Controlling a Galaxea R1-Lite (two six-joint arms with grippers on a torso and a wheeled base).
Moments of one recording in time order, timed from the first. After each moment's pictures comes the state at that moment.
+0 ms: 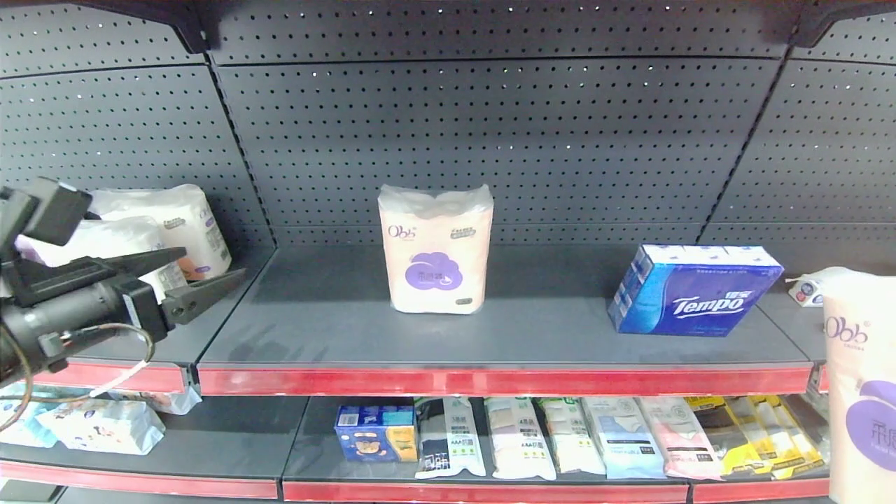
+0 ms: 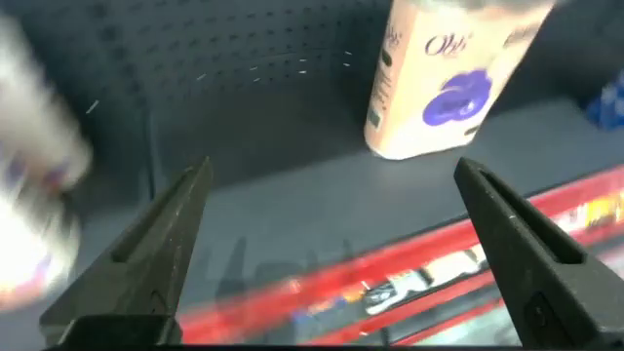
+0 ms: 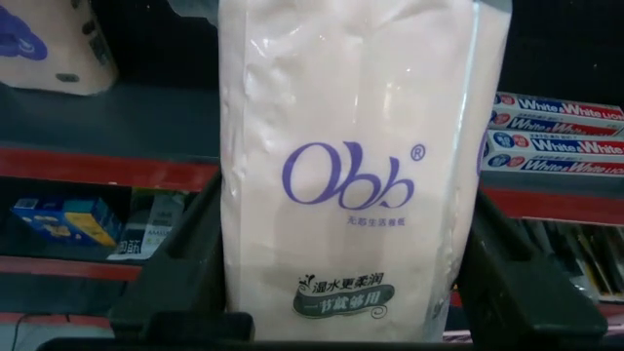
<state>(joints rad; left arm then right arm) 0.09 1.37 -0.52 -0.67 -0.54 0.09 -0.14 0.58 -0.54 0.12 0.14 -0.13</state>
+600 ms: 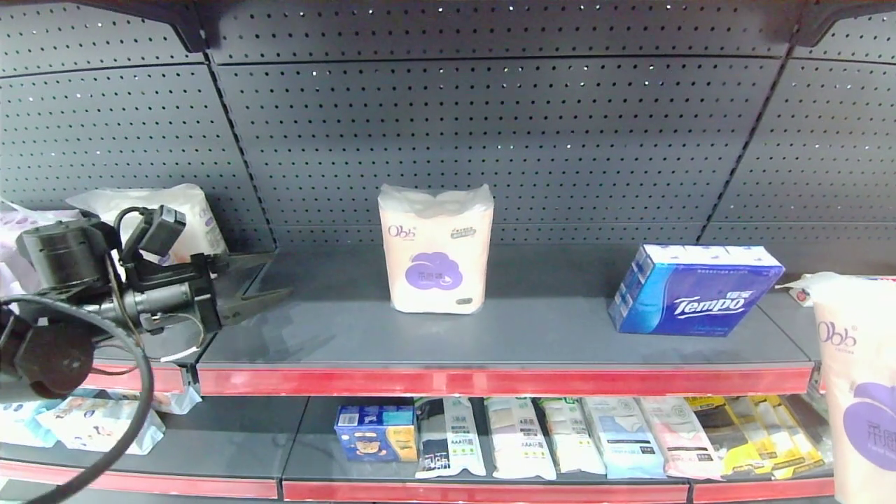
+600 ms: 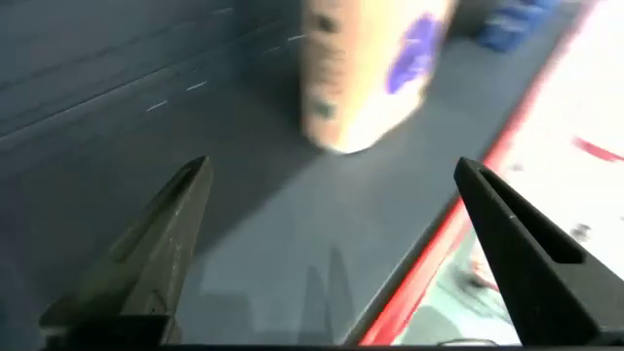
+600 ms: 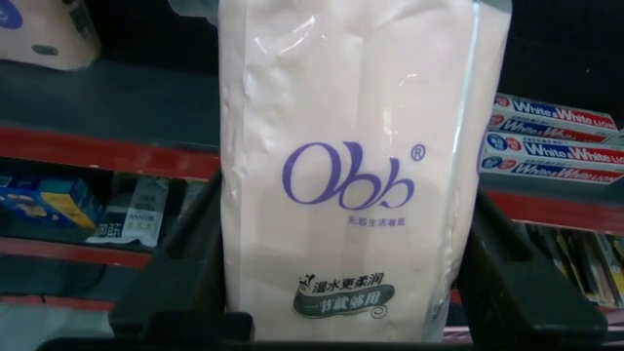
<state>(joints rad) 0.17 1.92 -0.70 -1.01 -1.14 0.18 -0.15 0.62 -0.54 0.12 0.13 -0.20</state>
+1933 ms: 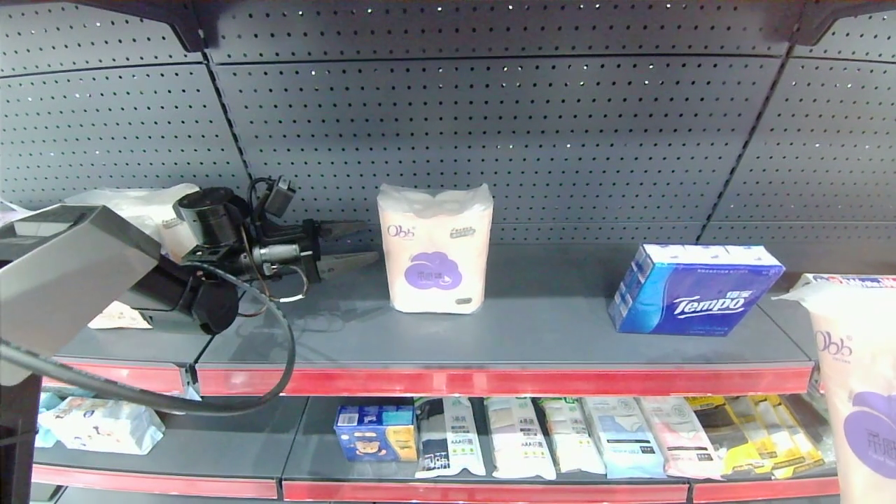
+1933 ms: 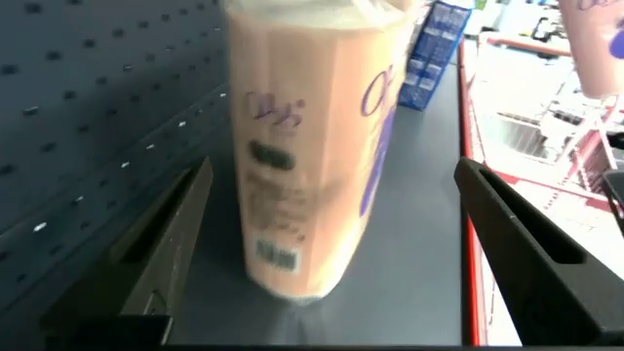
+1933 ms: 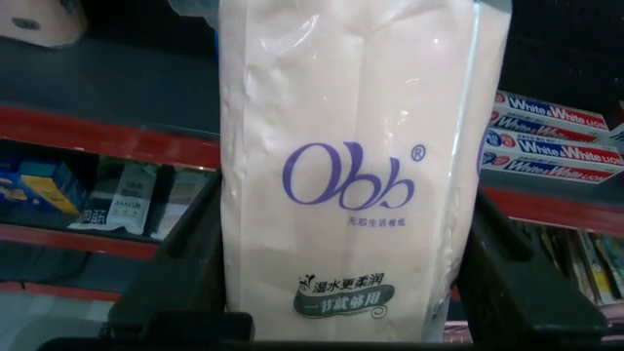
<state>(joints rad) -0.06 2.26 -1.18 -1.18 -1.18 -0.11 -0.15 0.61 -0.52 0.12 0.13 -0.25</state>
